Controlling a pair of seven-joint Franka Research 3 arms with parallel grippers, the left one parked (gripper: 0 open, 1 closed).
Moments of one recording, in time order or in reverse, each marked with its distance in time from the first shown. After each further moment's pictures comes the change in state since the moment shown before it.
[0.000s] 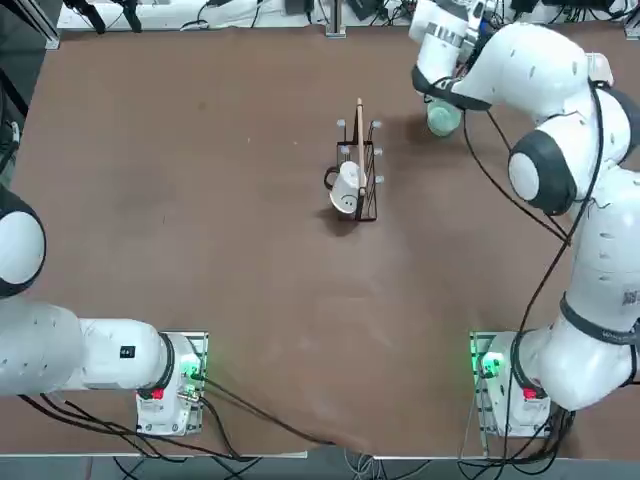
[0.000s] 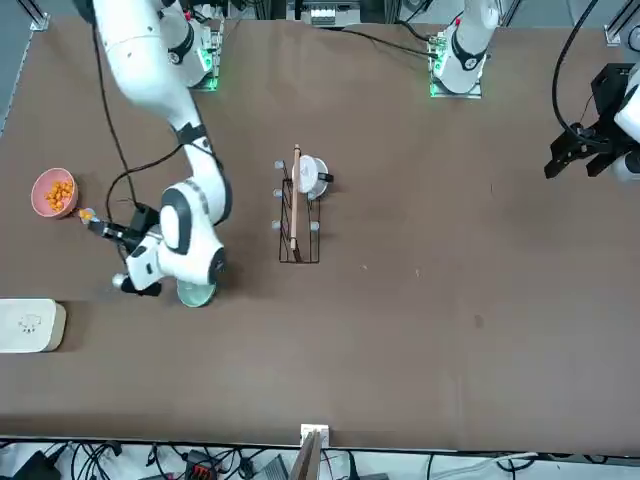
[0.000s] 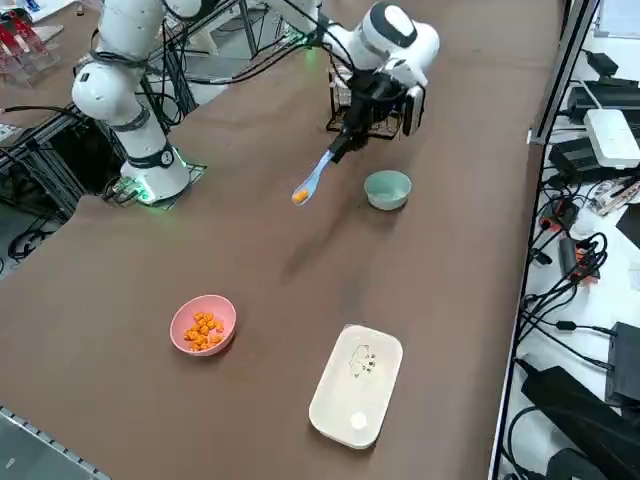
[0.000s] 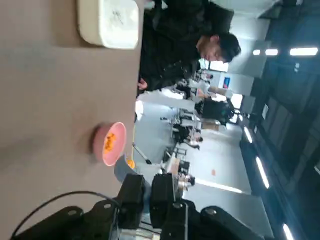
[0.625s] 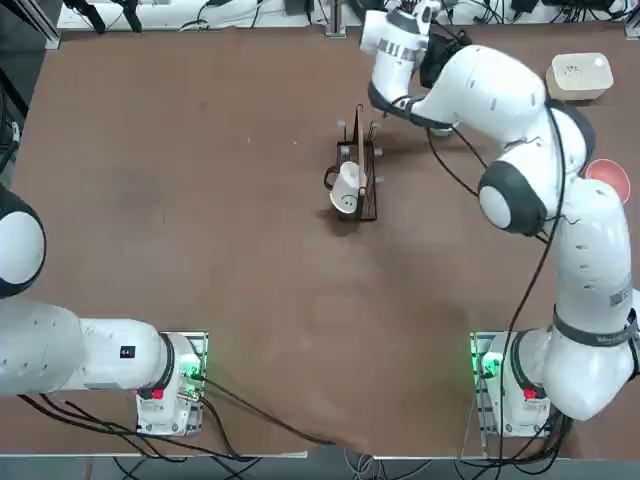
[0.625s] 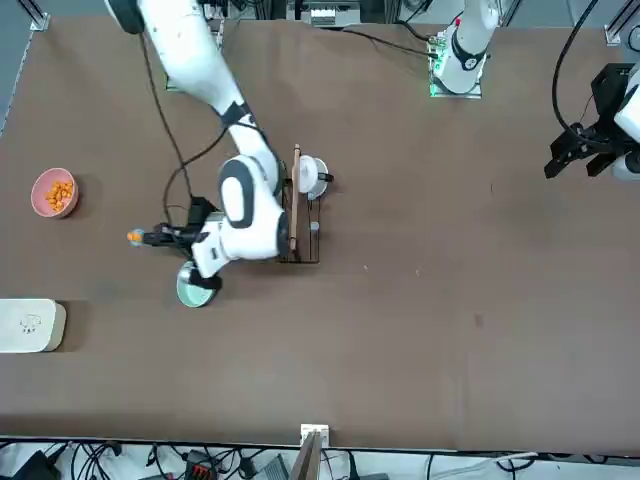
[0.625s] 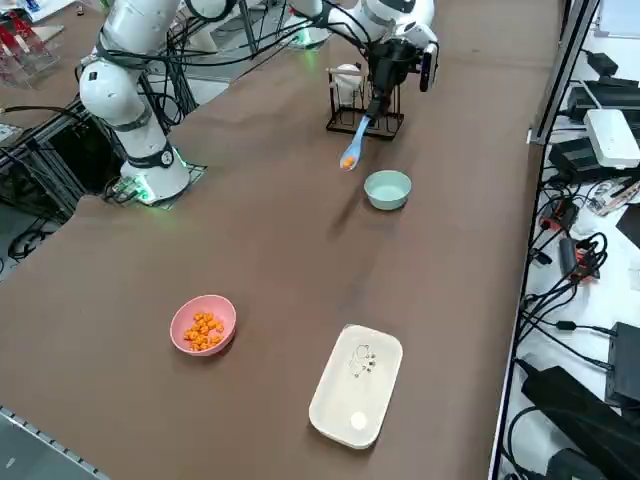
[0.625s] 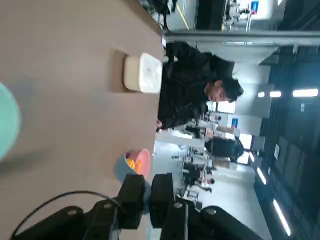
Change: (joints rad) arm 0.185 0.120 0.001 0.200 0.013 0.024 0.000
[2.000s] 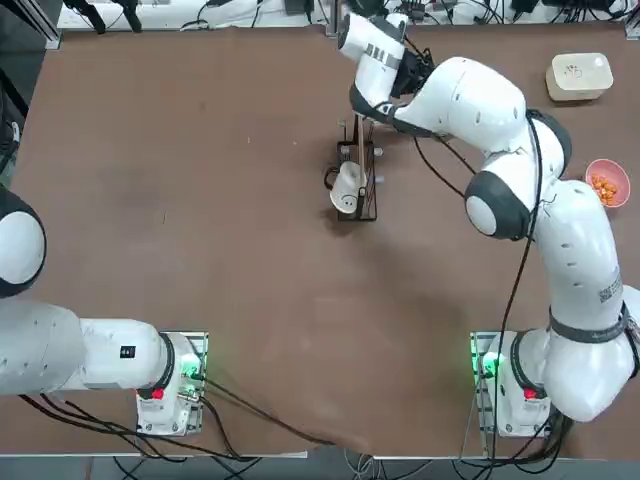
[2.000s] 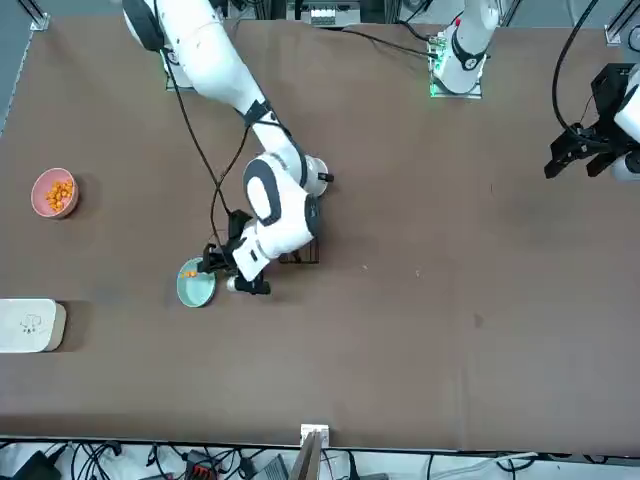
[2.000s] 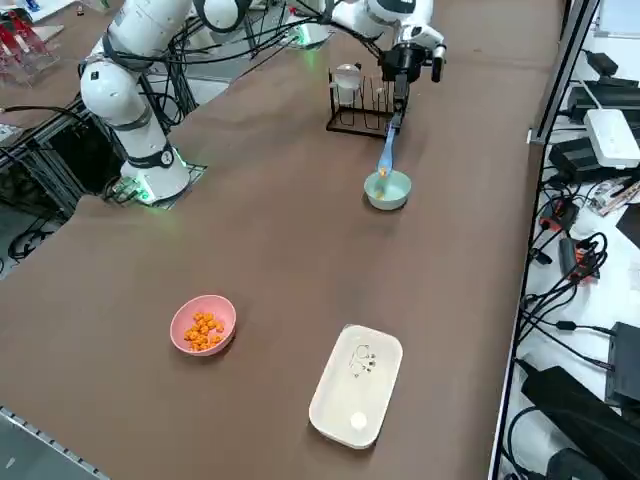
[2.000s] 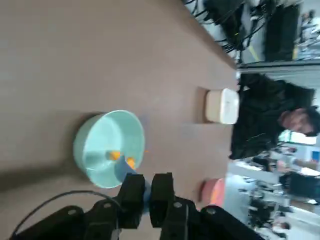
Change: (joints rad) arm -0.002 0.057 0.022 0.103 0.246 0.229 0.056
